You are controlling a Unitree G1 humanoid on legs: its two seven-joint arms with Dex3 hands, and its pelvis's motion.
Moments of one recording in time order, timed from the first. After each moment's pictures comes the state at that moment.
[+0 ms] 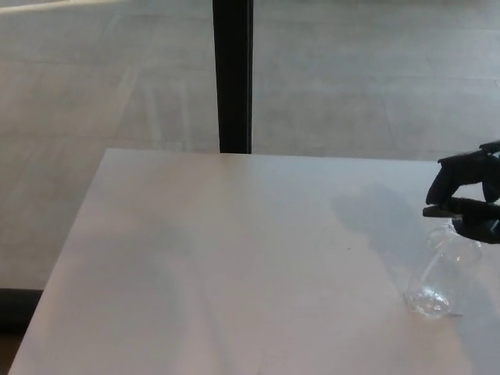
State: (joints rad) left_arm 0.13 0.62 0.41 1.22 -0.11 -0.18 -0.40; right_arm -0.47 -0.90 0.19 0.17 -0.43 -0.36 0.11
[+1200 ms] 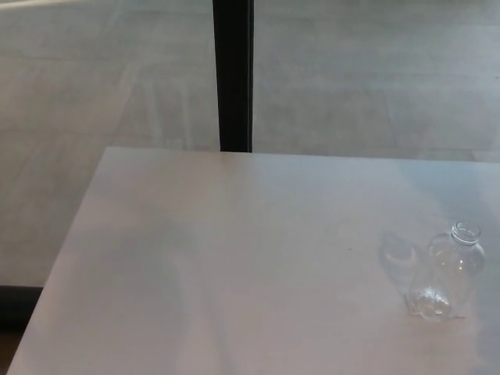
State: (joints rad) left_arm 0.14 0.63 0.41 1.20 -0.15 -0.26 -0.50; right_arm -0.52 -0.87 -0.24 0.35 -0.17 -0.26 0.22
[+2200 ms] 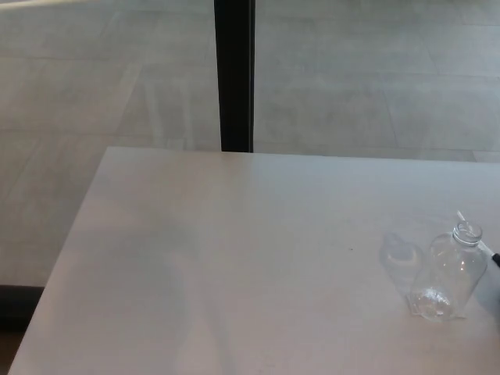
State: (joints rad) left_arm 0.13 0.63 0.41 1.18 -0.17 -0.26 -0.51; right_arm -0.25 -0.78 0.11 0.47 -0.52 -0.19 -0.06
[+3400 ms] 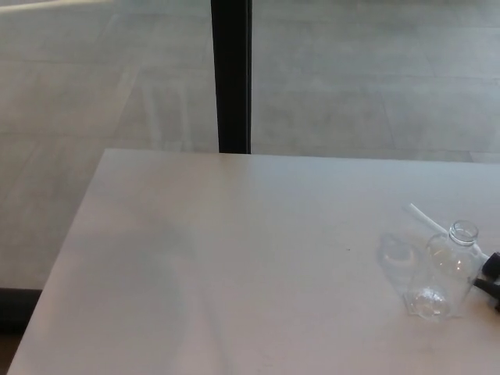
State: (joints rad) left_arm 0.13 0.63 0.41 1.19 -0.18 -0.28 -0.51; right_arm 0.05 -0.91 -0.70 0.59 -0.27 -0.10 0.05
